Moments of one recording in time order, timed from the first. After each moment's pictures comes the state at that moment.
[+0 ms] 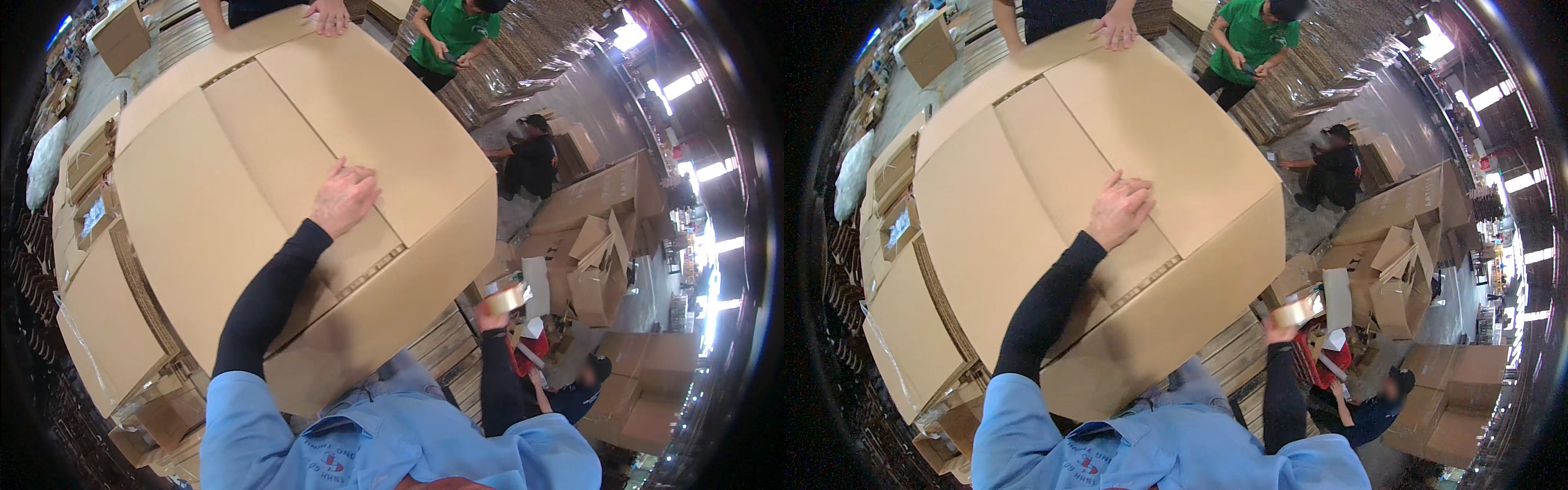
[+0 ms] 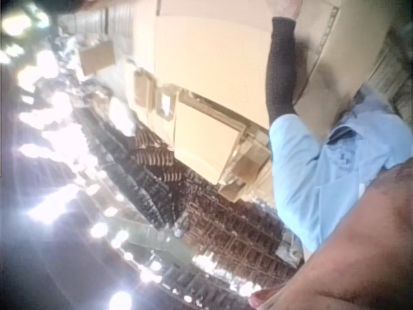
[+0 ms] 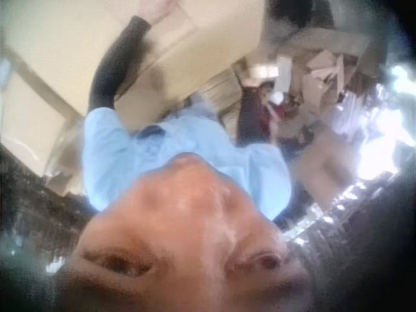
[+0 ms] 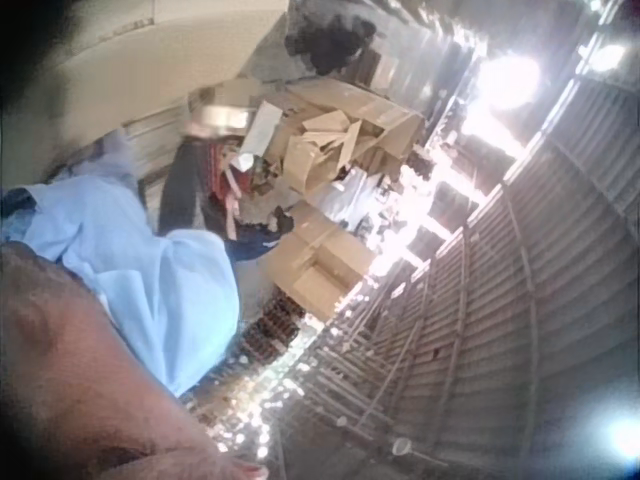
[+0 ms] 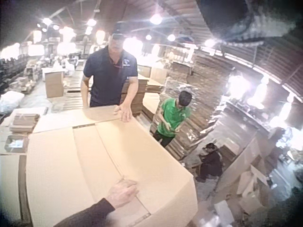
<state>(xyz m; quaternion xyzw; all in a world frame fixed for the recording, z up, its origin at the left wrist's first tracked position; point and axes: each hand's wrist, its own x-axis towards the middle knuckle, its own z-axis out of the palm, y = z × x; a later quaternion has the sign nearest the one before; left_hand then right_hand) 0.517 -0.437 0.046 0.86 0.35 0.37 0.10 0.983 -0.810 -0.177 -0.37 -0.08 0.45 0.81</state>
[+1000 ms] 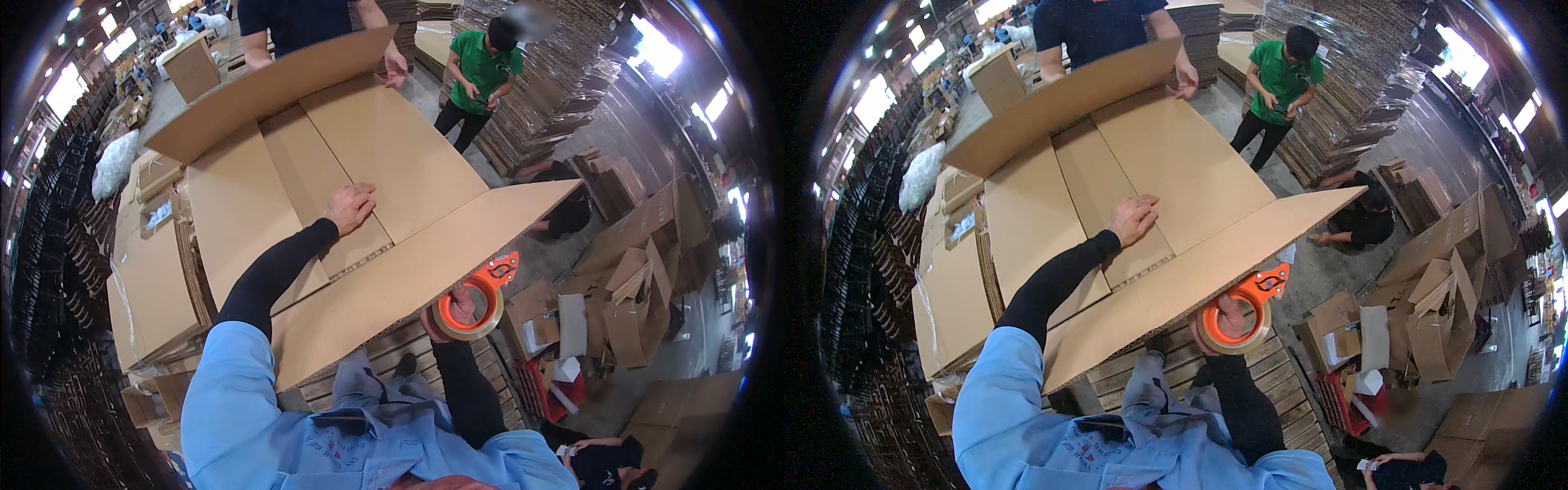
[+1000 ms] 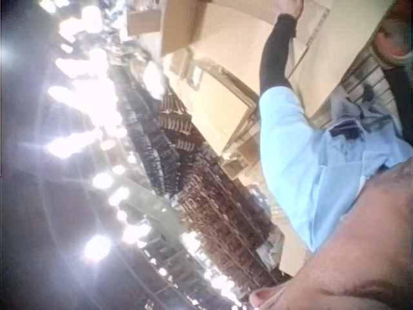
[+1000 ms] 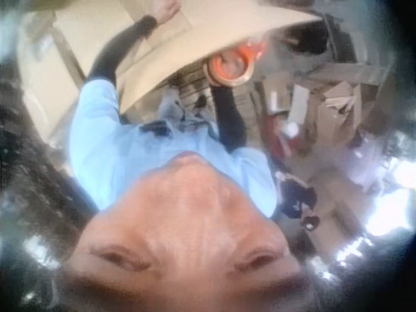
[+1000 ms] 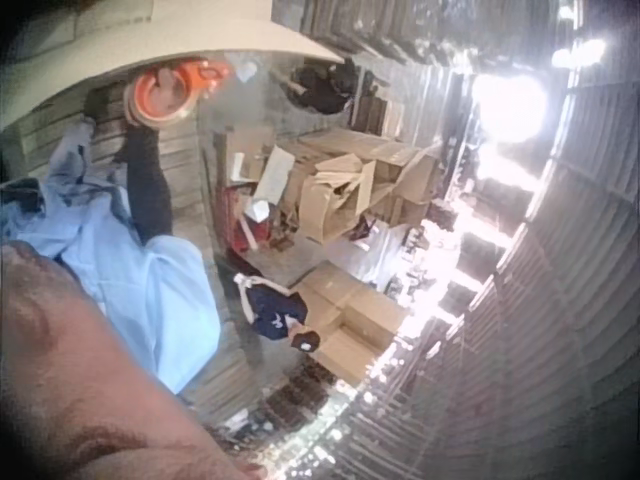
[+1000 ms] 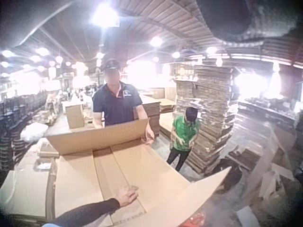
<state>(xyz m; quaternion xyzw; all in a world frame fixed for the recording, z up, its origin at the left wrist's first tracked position) 0.513 -0.465 0.046 0.88 0.31 0.37 0.03 0.737 -0.719 0.105 -0.01 -0.13 0.71 0.69</state>
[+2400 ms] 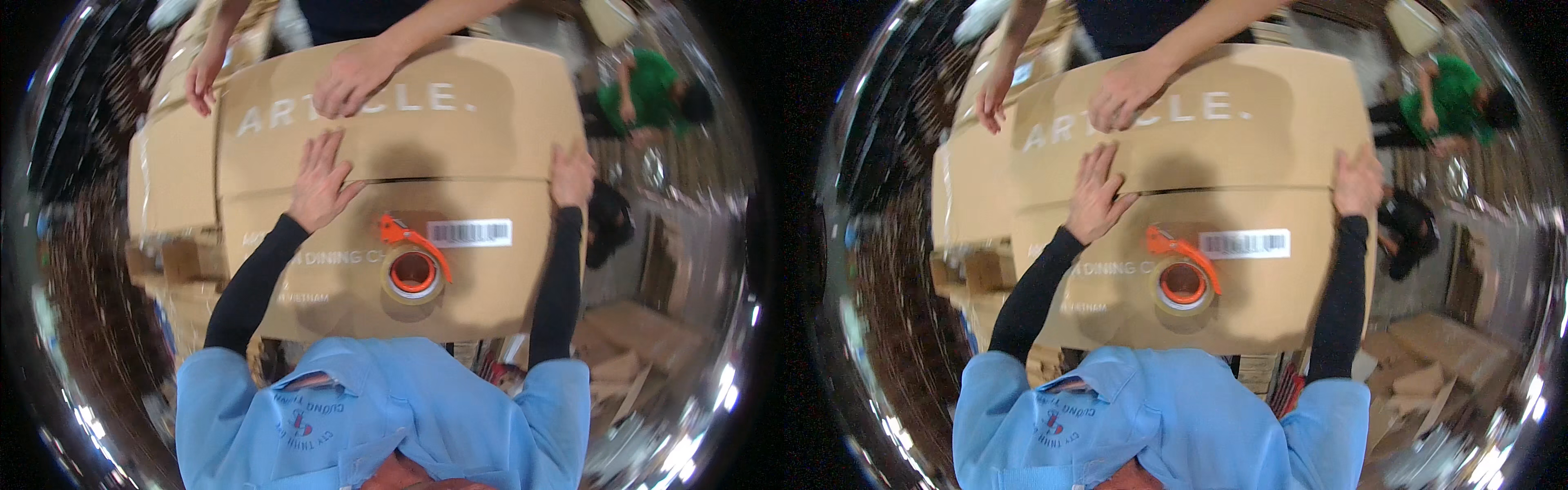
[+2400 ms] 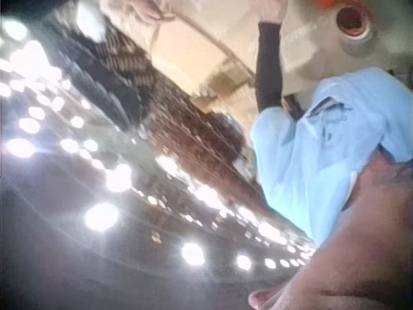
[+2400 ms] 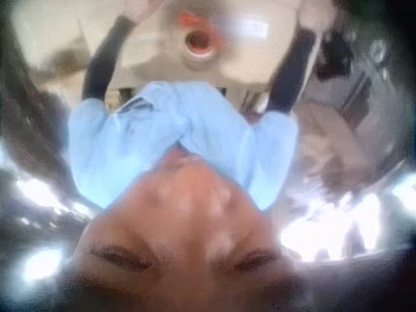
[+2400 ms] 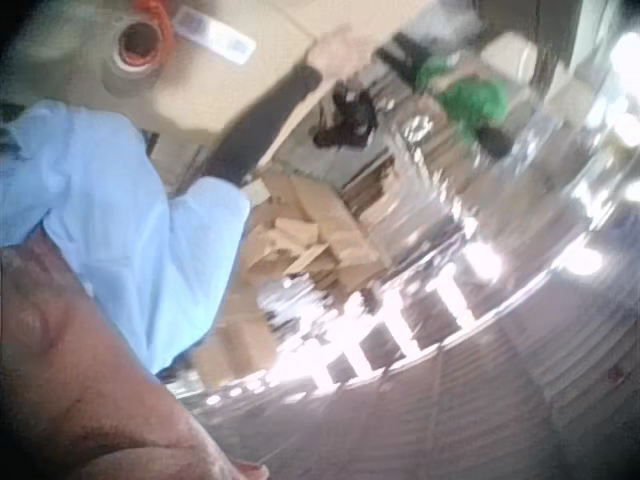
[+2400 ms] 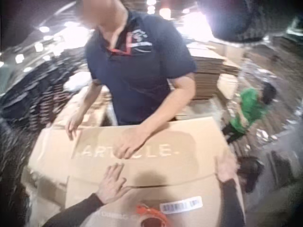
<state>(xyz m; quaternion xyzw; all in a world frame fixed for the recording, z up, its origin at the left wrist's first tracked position) 0.325 -0.470 0.078 0.73 0.65 0.19 0.01 0.747 -0.230 0.056 -0.69 -0.71 -0.02 0.13</state>
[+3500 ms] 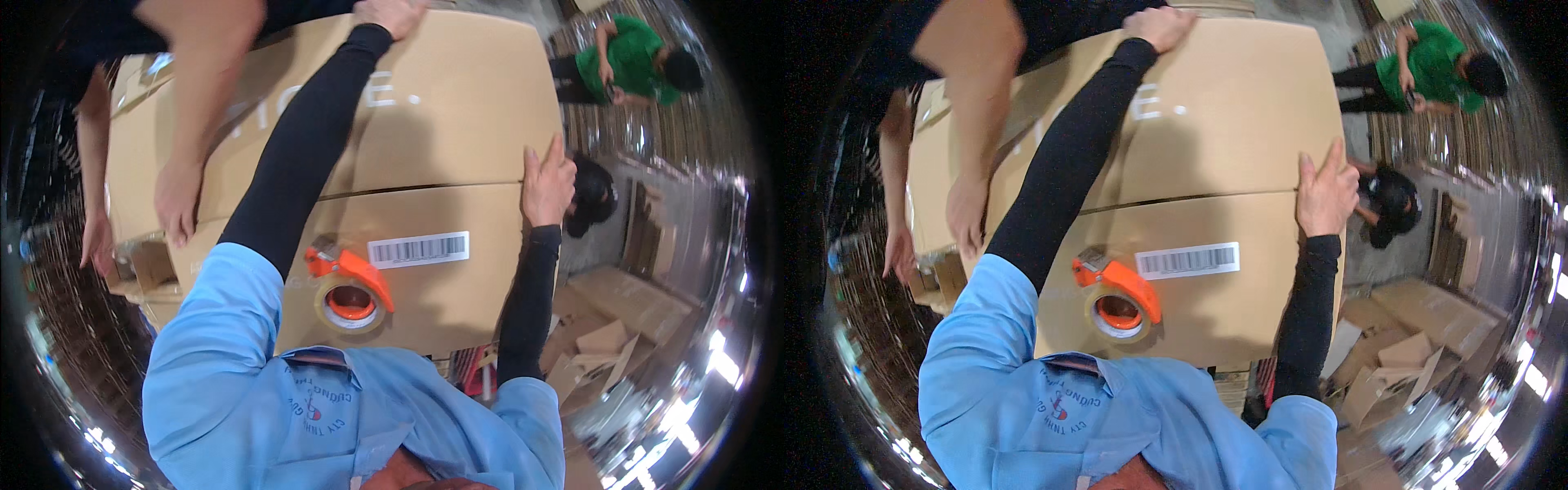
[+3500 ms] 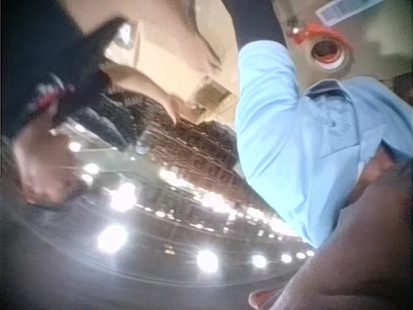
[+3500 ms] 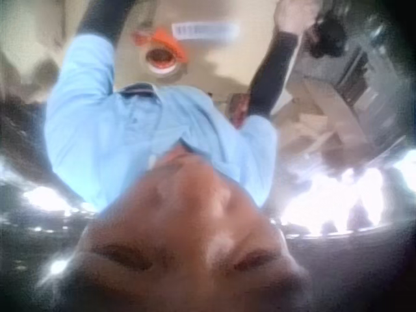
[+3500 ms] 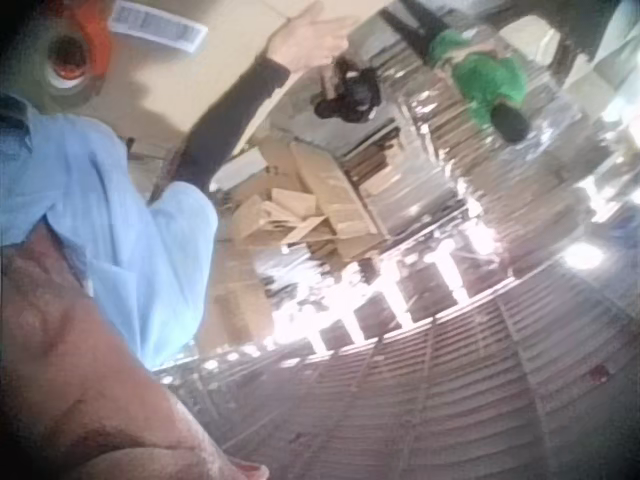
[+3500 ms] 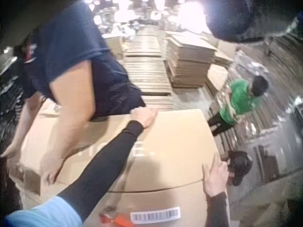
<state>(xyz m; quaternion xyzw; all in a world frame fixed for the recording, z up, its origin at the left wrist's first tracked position) 0.401 -0.099 0.027 0.66 0.73 0.17 0.00 0.764 -0.253 0.056 -0.68 -0.73 -0.01 0.08</state>
